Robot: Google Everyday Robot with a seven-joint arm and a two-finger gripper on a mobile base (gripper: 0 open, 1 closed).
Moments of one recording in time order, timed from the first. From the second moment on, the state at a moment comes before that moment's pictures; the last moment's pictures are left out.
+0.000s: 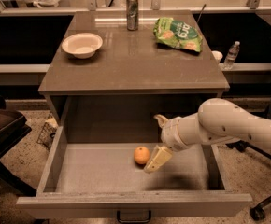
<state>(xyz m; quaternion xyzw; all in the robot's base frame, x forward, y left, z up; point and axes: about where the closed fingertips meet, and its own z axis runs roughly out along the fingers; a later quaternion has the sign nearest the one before) 0.507 -0.055 0.659 -0.59 0.71 0.18 0.33</state>
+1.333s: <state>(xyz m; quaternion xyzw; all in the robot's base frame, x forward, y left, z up) 0.486 -0.005 0.619 -0.60 0.69 0.26 0.30</state>
